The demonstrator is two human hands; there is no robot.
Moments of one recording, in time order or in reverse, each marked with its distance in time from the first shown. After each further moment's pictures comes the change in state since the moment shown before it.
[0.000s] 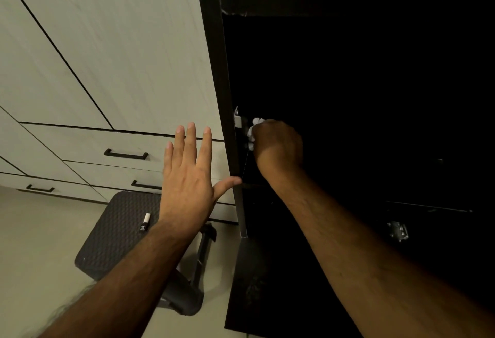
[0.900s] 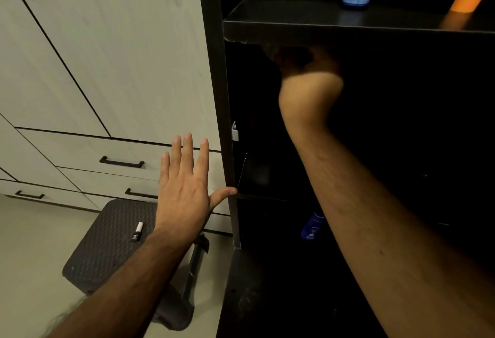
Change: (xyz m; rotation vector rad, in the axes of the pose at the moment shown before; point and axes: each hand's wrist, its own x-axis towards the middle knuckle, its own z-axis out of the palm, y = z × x) left_hand 0.000 -0.001 -0.002 0.074 -0.006 -0.005; right_hand 0.005 -0.045 -0.102 0.474 0.592 -0.204
